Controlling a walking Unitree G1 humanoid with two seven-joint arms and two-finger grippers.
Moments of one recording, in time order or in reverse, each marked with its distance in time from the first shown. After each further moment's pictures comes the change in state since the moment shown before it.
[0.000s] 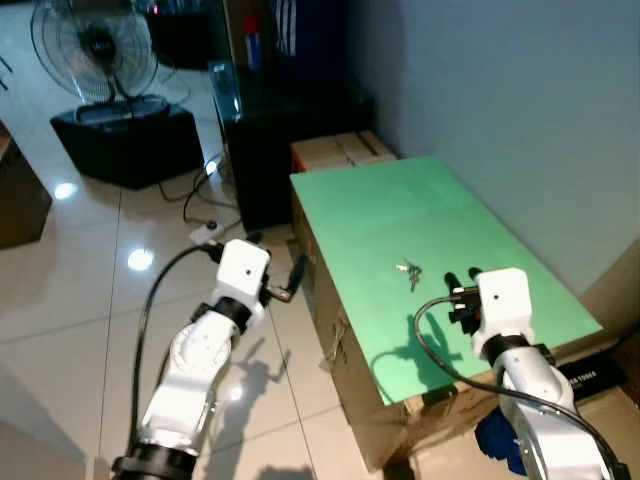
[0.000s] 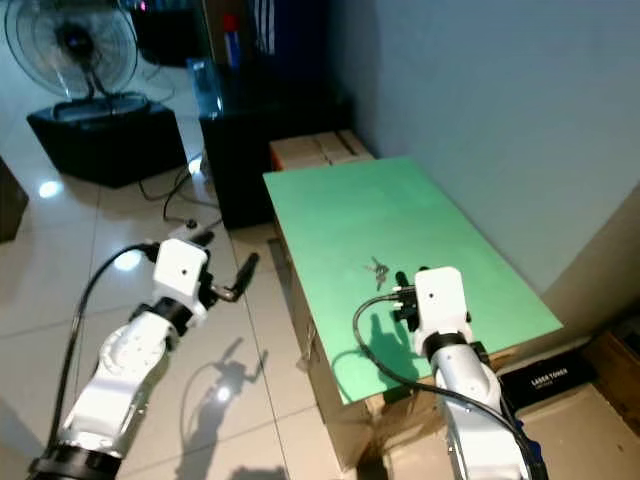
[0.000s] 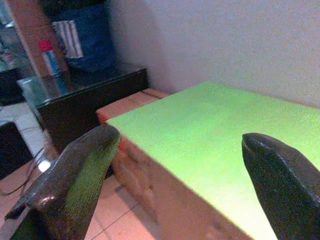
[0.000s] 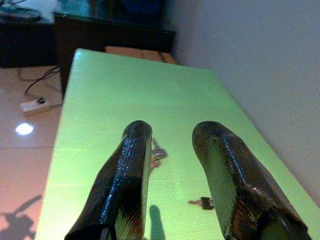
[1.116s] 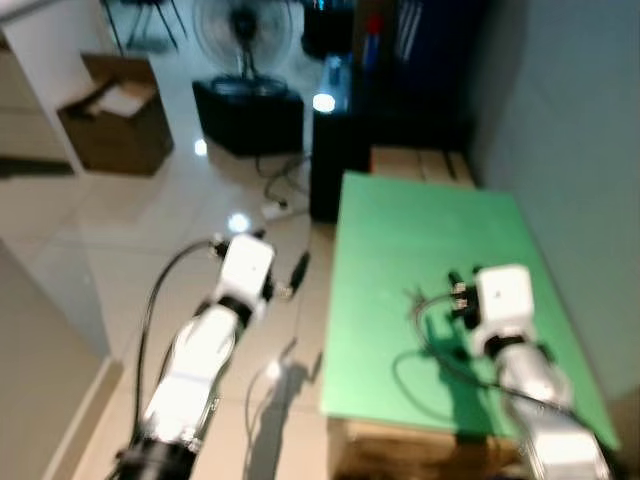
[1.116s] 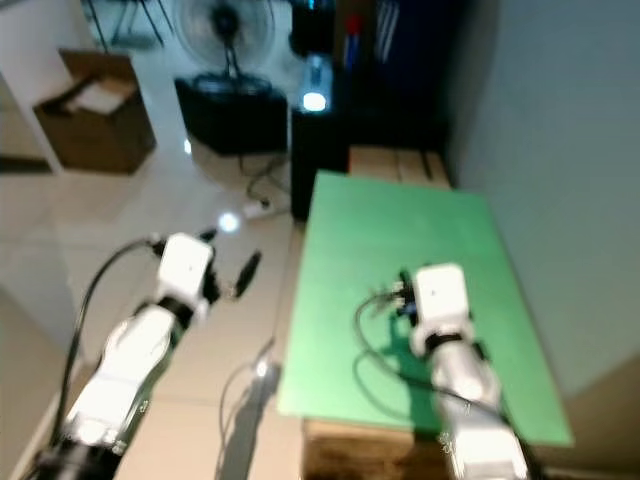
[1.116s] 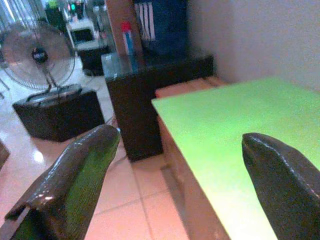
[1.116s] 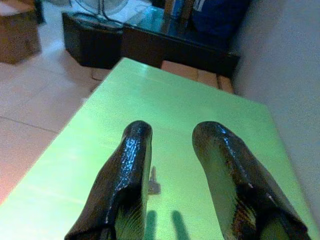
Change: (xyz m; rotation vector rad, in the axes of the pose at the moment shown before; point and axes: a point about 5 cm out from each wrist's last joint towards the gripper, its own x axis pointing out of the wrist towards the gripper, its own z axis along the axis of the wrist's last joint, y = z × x) left arm 0.003 0.002 -0.004 0.028 0.024 -0.001; right arm 0.002 0.007 0.002 0.028 -0.001 -0.005
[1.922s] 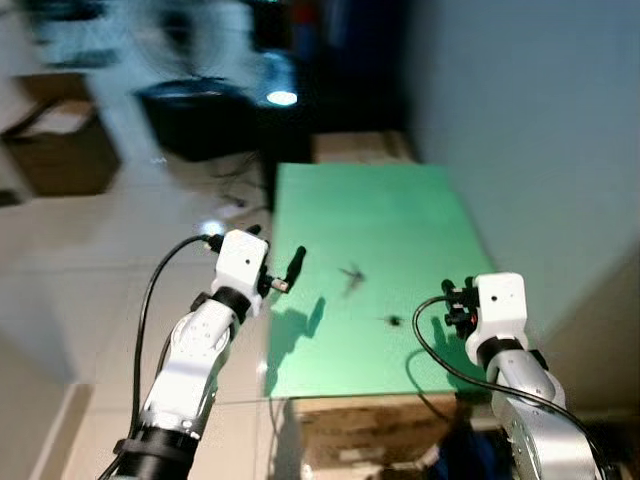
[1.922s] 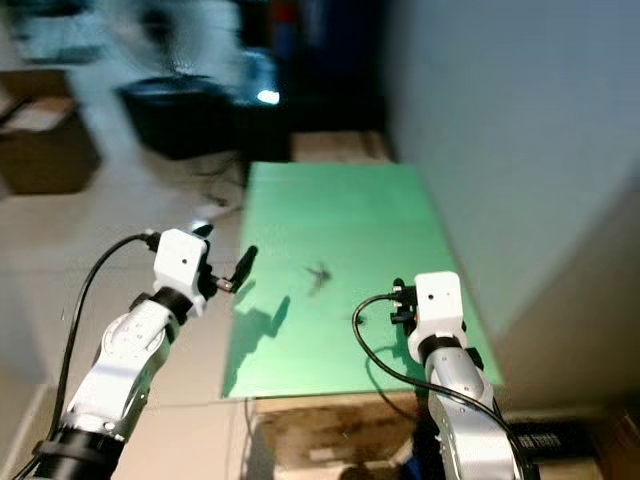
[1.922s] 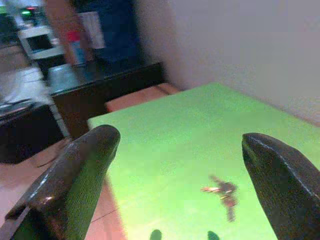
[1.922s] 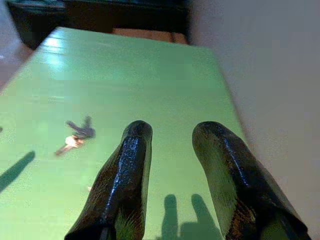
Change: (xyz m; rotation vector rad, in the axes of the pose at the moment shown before) left arm 0.010 0.001 0.009 -0.027 -0.032 -0.020; right arm -0.002 -0.005 -0.009 0.072 0.077 -0.033
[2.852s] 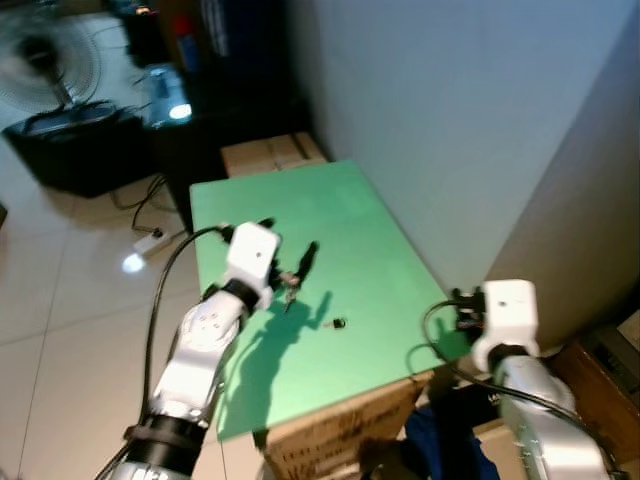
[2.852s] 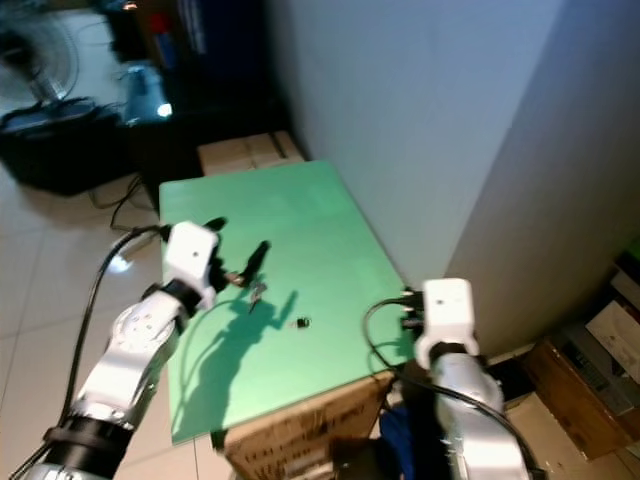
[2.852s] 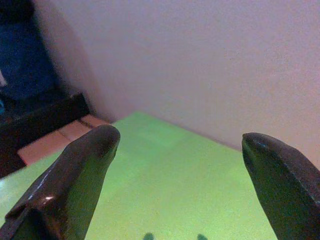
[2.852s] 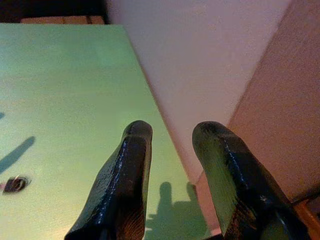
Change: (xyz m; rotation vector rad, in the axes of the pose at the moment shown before) left arm 0.011 -0.007 0.009 0.003 -0.035 -0.061; right arm -0.002 -0.008 -0.009 0.015 0.044 -0.031
